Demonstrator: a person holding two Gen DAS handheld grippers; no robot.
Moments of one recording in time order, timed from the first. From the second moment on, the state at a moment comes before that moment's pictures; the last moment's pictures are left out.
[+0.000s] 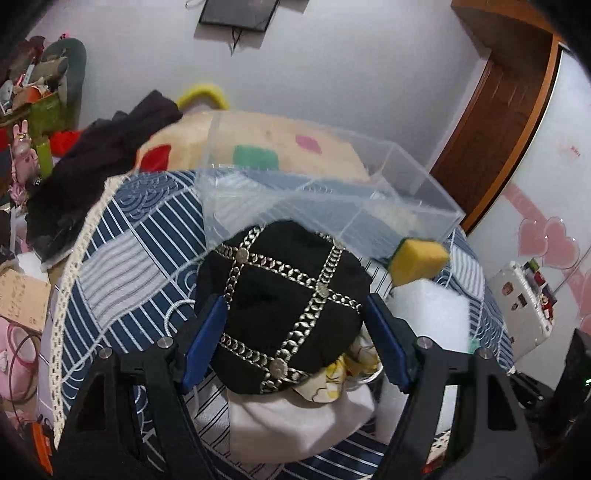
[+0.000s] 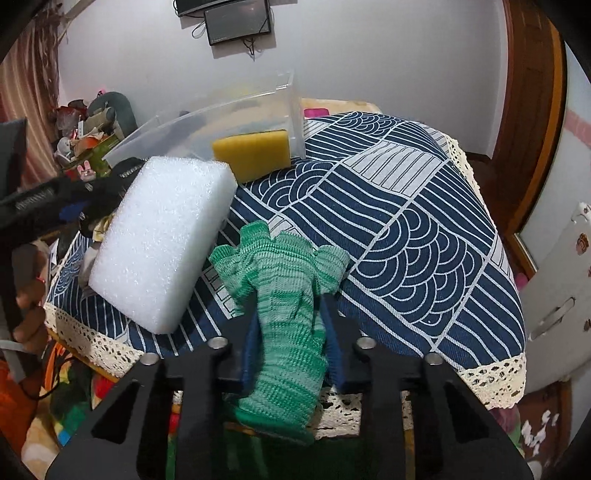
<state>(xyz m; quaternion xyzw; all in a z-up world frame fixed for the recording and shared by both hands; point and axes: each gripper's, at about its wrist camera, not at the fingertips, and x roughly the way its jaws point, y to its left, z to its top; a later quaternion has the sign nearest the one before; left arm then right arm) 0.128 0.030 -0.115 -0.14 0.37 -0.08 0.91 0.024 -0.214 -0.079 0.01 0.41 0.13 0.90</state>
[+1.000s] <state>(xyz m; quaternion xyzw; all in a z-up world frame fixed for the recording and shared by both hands) 0.065 0.033 -0.048 -0.10 0.24 -0.05 0.96 0.057 -0.193 -0.004 0.01 0.29 0.15 0.95</state>
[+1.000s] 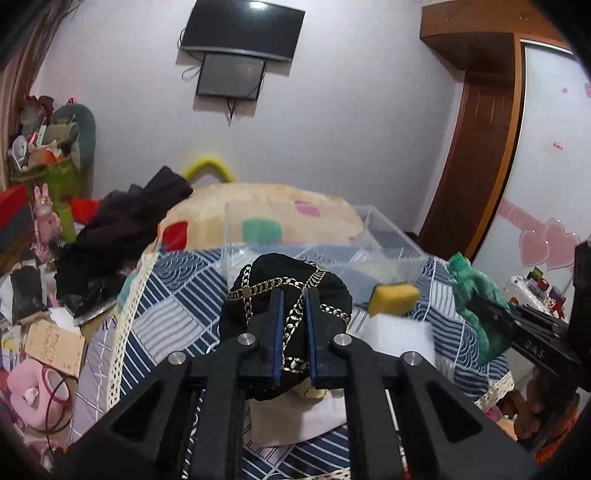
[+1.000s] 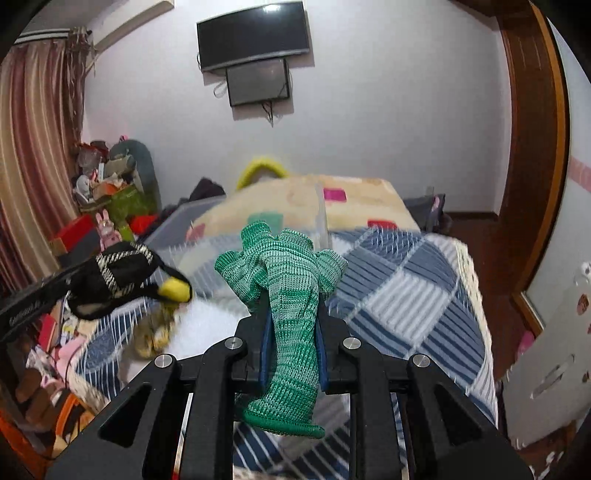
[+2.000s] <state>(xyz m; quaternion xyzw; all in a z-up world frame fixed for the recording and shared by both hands) 0.185 0.023 -0.048 -0.07 0.27 -0.05 0.96 0.159 -0.127 -0.003 -0.05 0.29 0.18 0.94</state>
